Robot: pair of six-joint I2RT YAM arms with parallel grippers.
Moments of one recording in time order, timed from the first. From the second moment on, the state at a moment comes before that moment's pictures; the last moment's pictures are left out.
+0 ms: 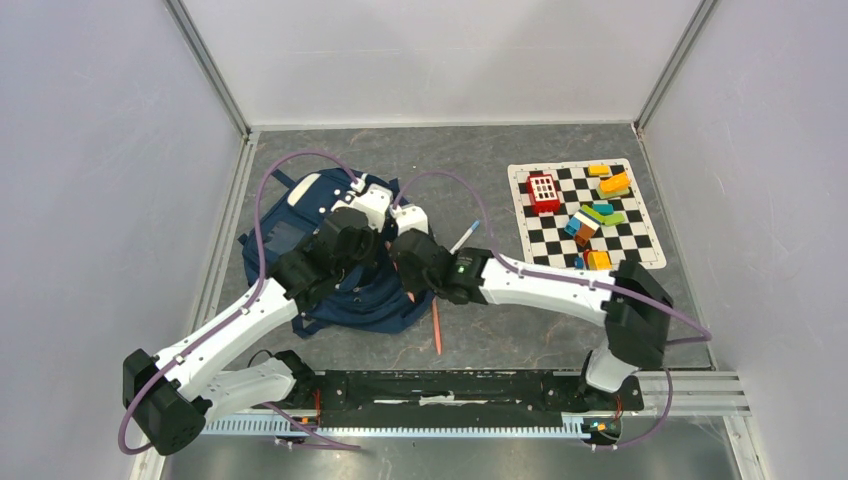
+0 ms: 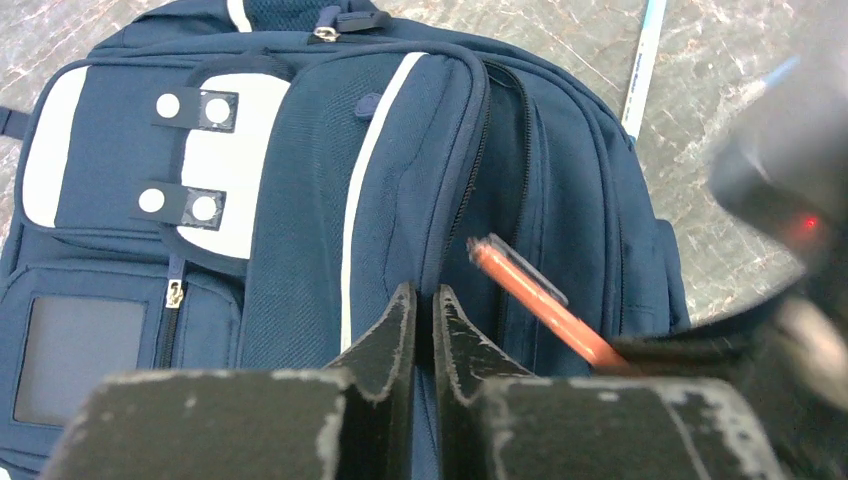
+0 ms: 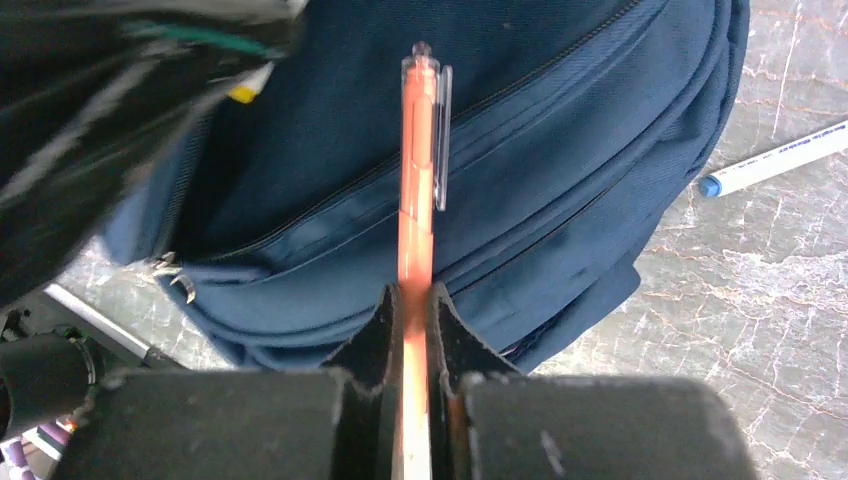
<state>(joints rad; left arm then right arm) -0.72 1.02 0.87 -0.42 -0.31 -0.04 1.16 1.63 1.24 -0.37 0.39 0.58</state>
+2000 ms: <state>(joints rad) -0.72 1.03 0.87 -0.42 -0.31 -0.05 1.26 1.47 0.79 -0.35 0.41 0.69</state>
